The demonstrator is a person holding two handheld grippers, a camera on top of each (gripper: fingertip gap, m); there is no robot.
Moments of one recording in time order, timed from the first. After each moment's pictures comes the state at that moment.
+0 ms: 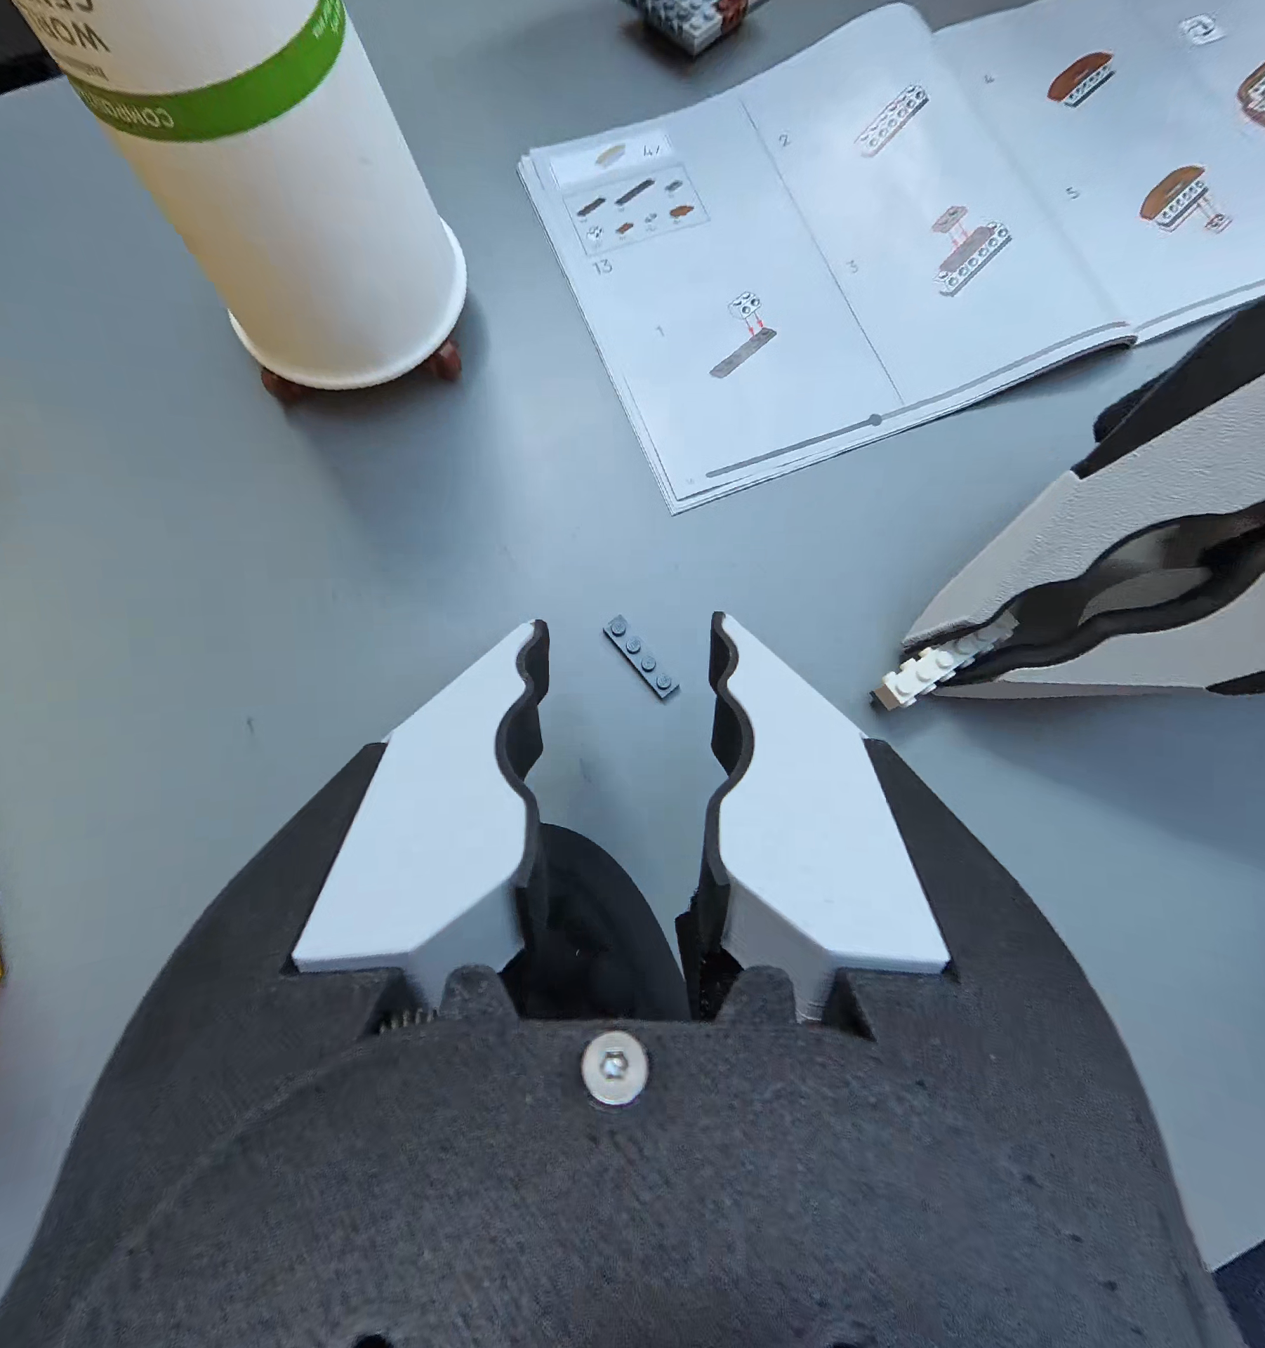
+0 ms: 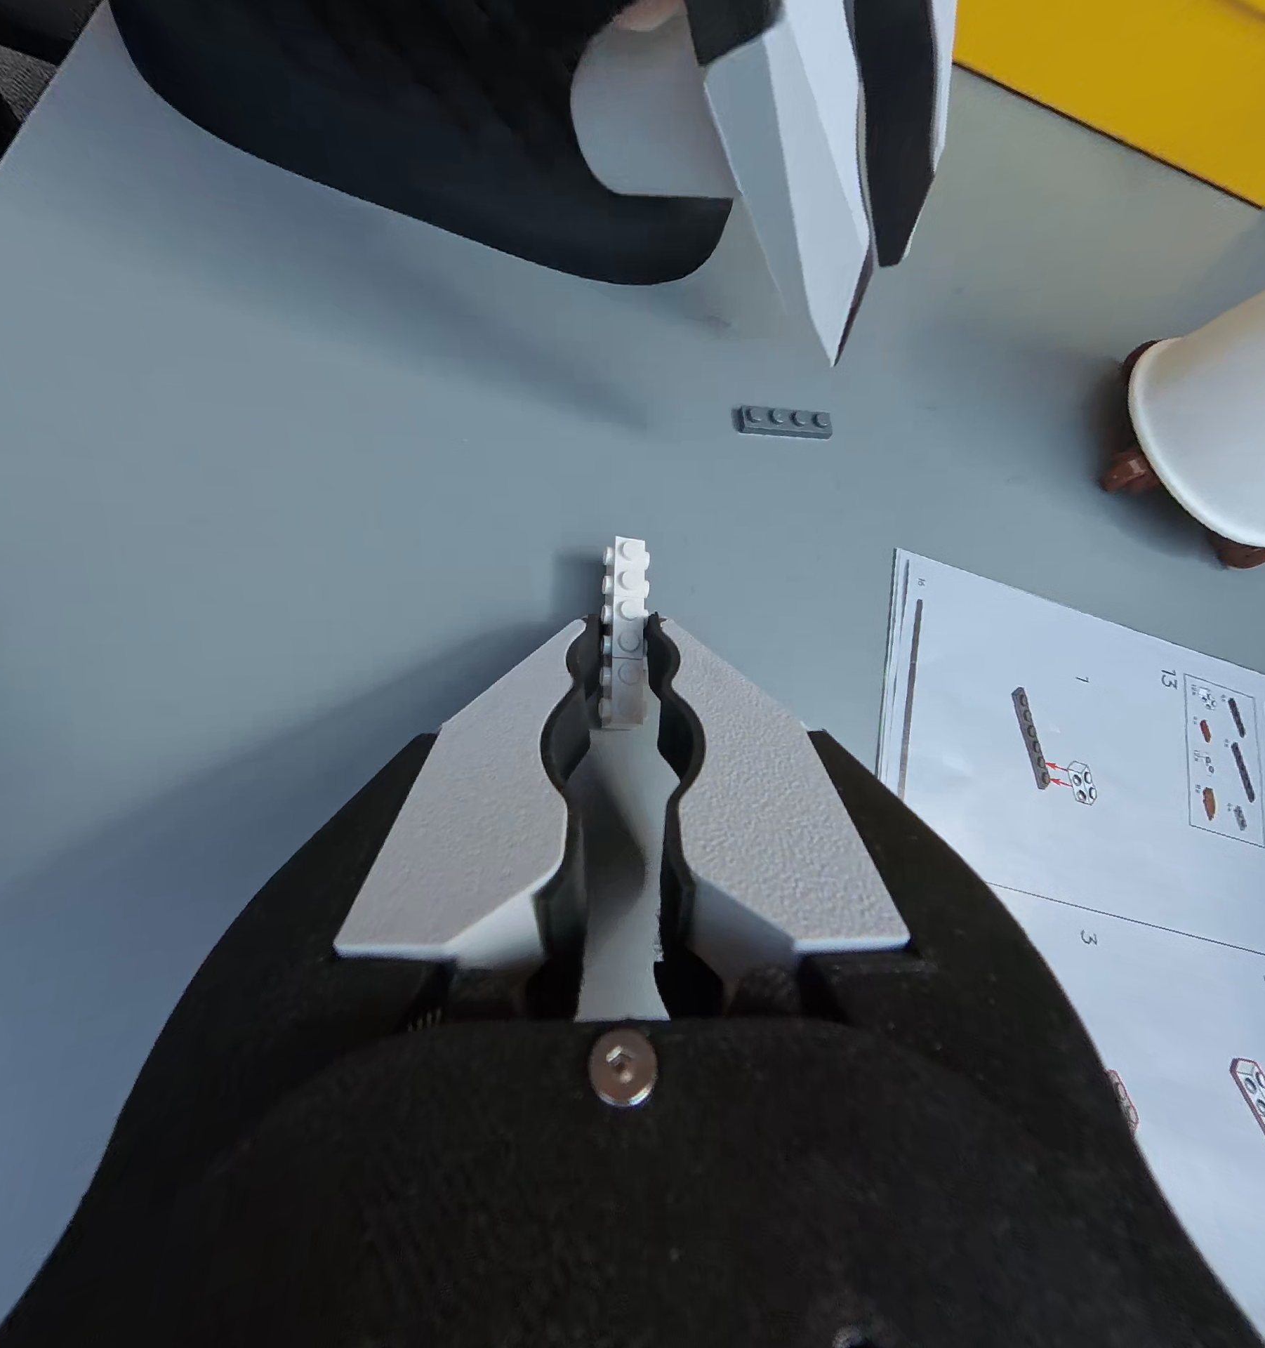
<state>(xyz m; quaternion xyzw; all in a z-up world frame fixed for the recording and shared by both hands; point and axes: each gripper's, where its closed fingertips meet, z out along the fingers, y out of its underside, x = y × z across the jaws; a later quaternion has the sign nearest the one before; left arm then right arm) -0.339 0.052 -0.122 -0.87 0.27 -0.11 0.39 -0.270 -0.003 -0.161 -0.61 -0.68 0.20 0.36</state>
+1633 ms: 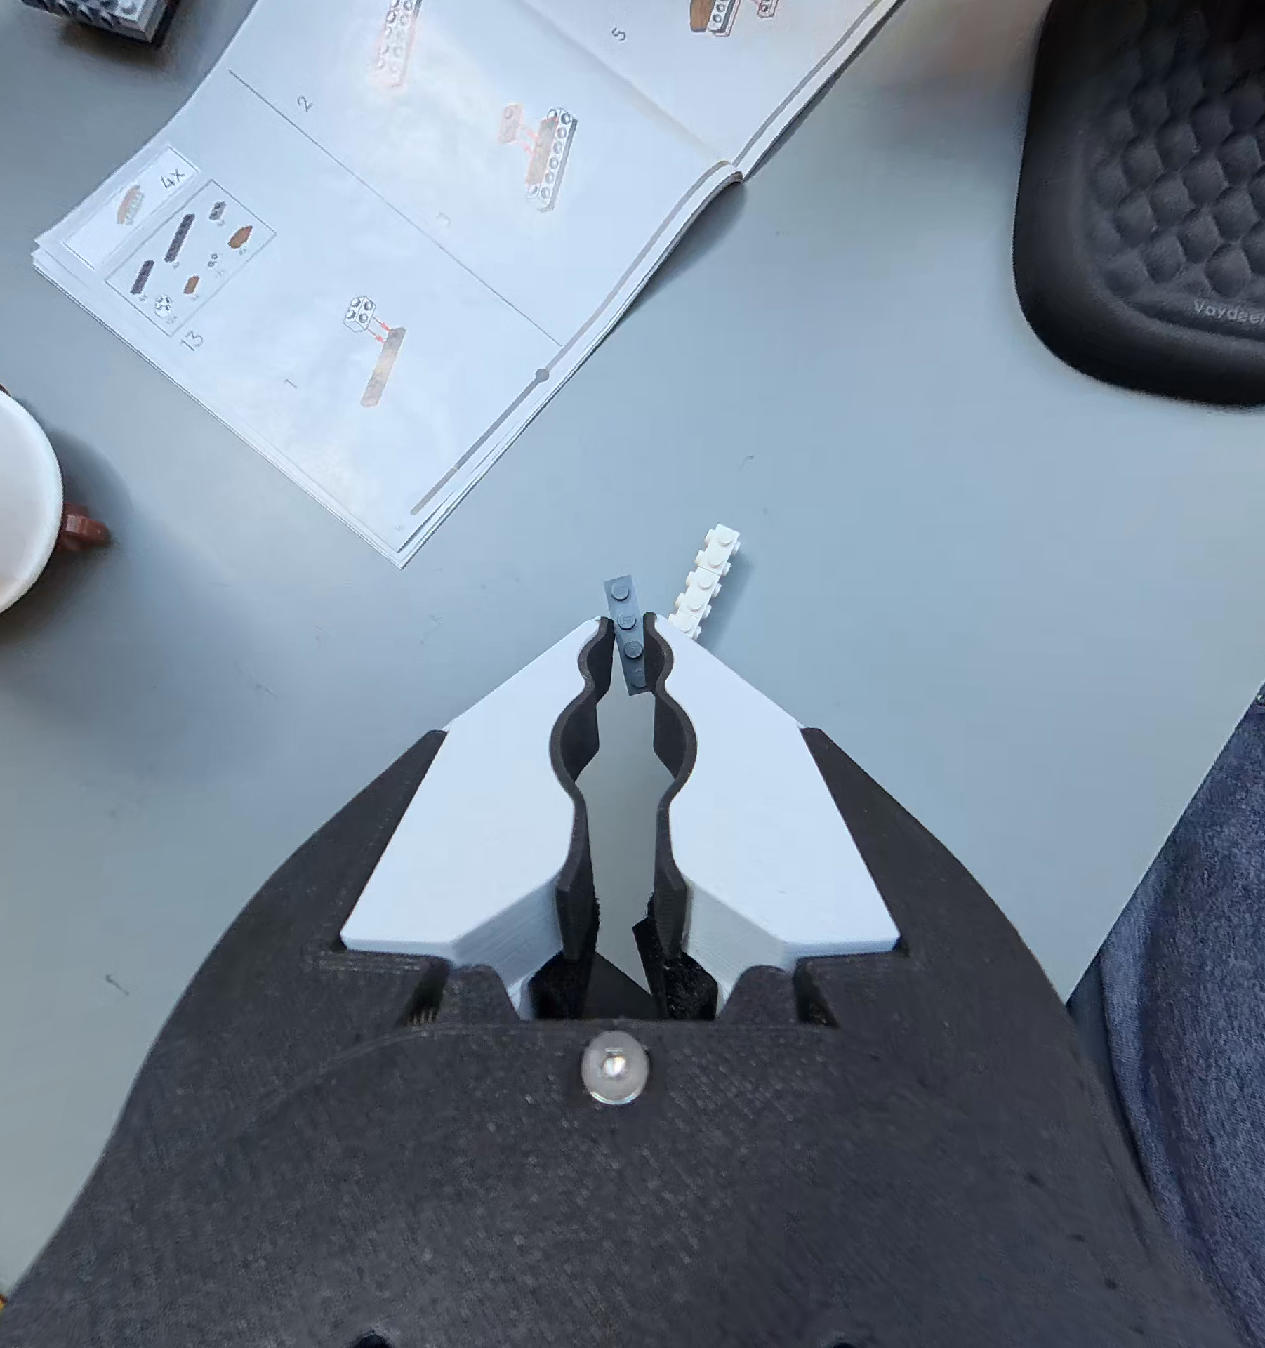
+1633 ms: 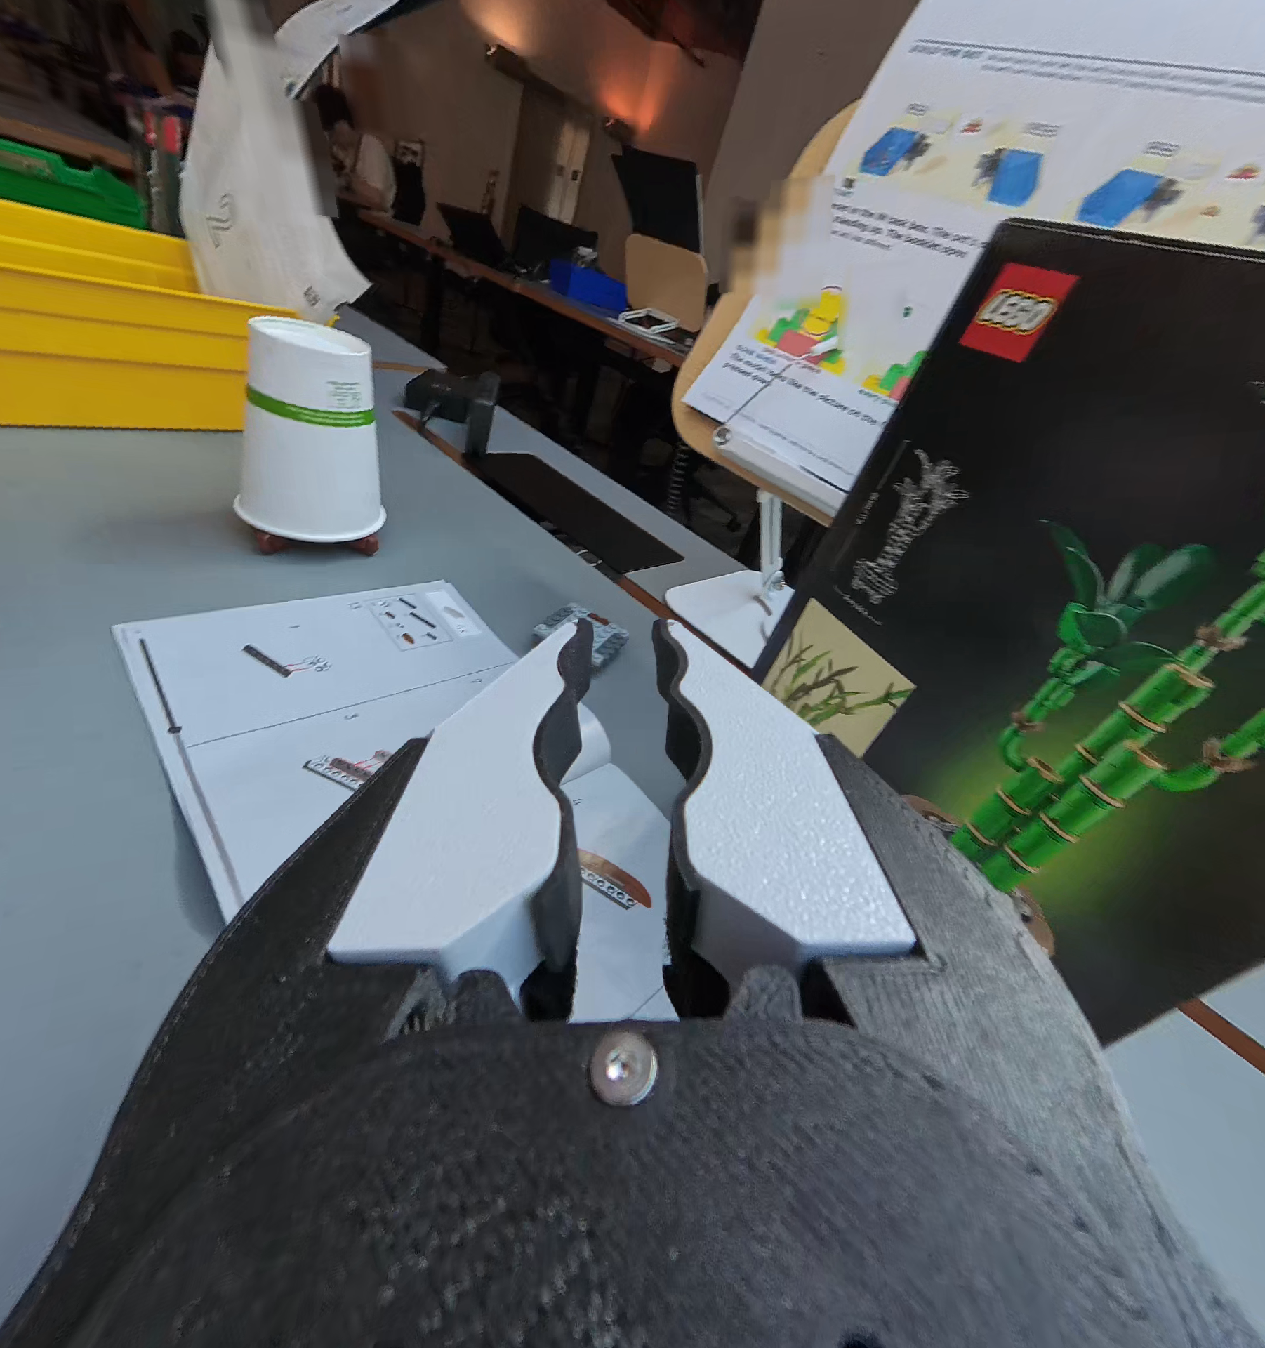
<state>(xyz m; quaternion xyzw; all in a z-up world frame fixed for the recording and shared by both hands) -0.284 0.006 -0.125 -0.80 0.49 -0.18 0.28 -0.054 0.130 -0.018 -0.65 -0.31 0.10 0.68</state>
